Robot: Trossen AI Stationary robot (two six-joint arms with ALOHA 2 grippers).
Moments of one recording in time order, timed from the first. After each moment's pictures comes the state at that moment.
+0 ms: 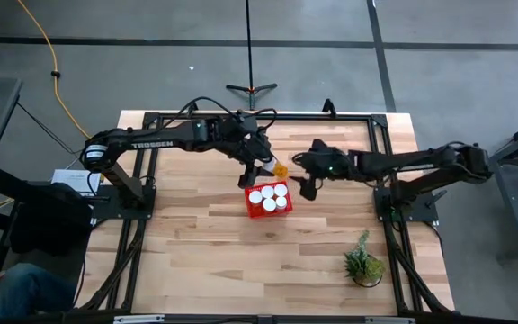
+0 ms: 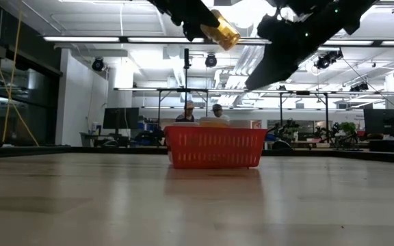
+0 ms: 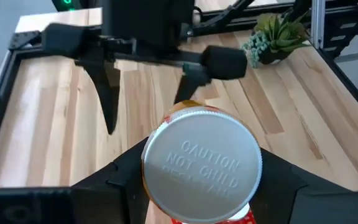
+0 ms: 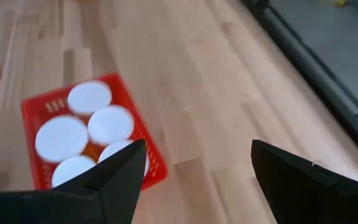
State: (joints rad) left arm 0.20 1.62 1.48 -0.50 0.29 0.26; right arm -0.11 1.26 0.73 -0.09 0.18 0.05
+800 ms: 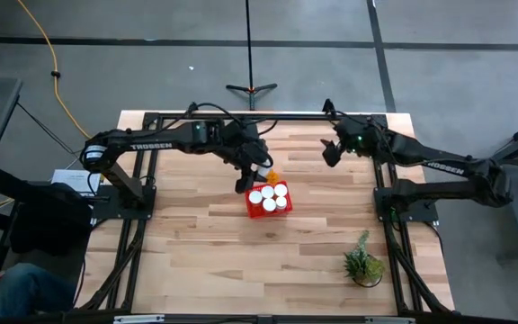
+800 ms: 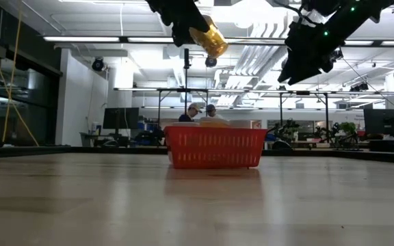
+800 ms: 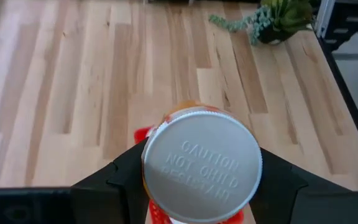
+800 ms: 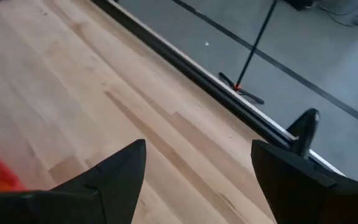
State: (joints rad) left arm 0.17 1.62 1.51 -0.66 0.25 0.10; right arm -0.45 0.95 0.73 -0.41 0.29 0.15
